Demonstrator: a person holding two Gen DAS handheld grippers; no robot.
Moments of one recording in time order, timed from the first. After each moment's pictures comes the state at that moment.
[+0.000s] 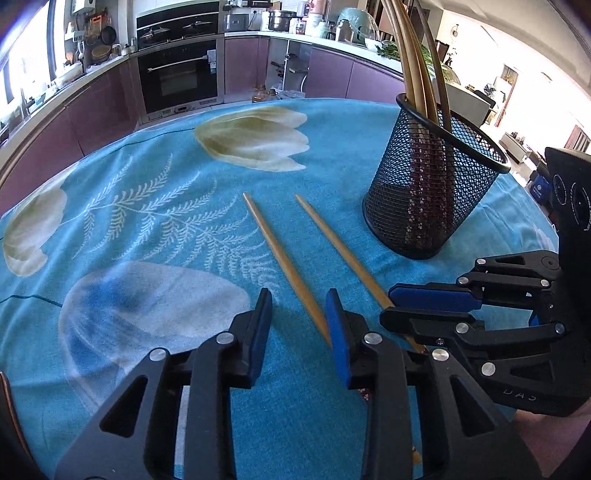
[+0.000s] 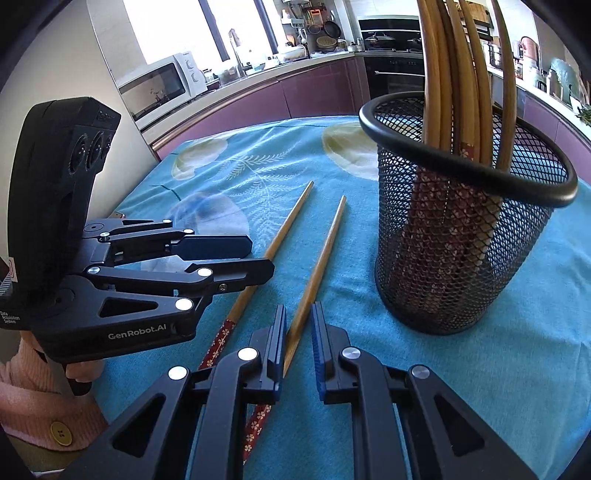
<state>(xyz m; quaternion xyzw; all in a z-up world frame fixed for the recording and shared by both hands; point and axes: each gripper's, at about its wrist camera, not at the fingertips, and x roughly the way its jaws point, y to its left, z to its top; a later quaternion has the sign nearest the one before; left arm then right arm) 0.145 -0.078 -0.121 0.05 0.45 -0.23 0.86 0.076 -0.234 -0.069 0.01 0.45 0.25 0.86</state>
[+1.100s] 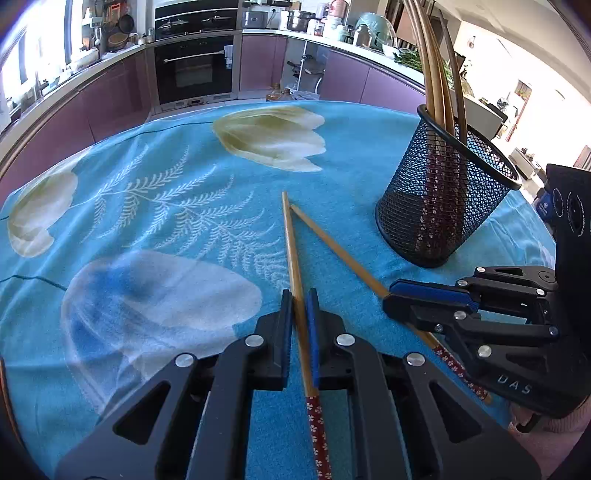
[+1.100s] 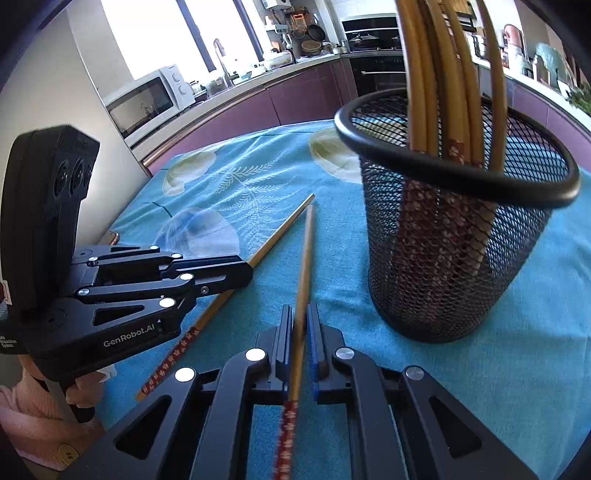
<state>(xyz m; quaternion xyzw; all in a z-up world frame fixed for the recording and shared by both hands) 0.145 -0.070 -0.122 0.02 0.46 -0.20 0.87 0.085 -0.242 -0.072 0.05 0.45 0.23 0.86</state>
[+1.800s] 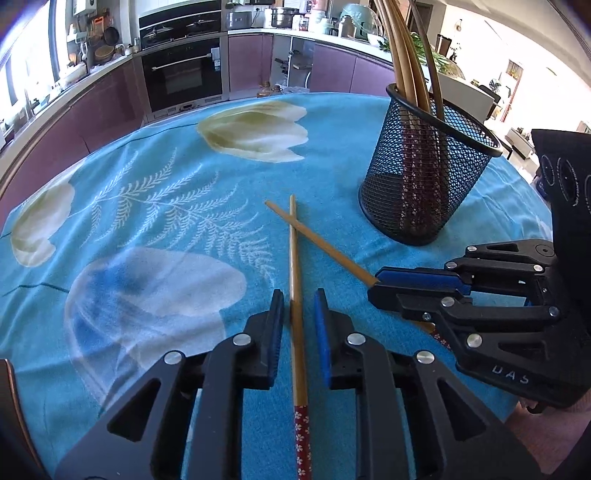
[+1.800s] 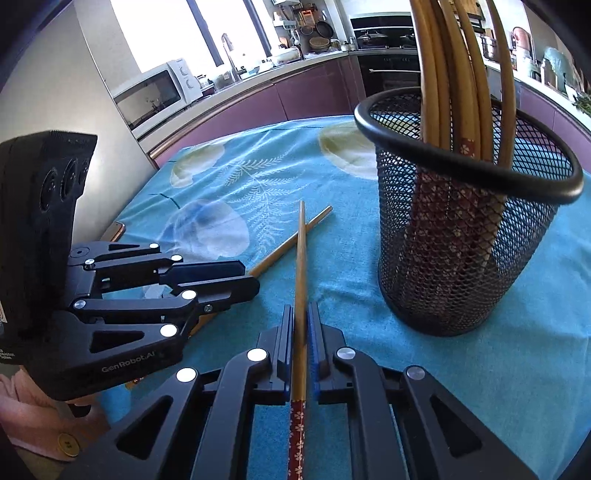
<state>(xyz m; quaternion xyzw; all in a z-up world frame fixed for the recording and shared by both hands) 0.133 -0.081 -0.123 0.07 0.46 -0.21 0.86 0.082 -0.228 -0.073 0.03 0.45 0.24 0.86</state>
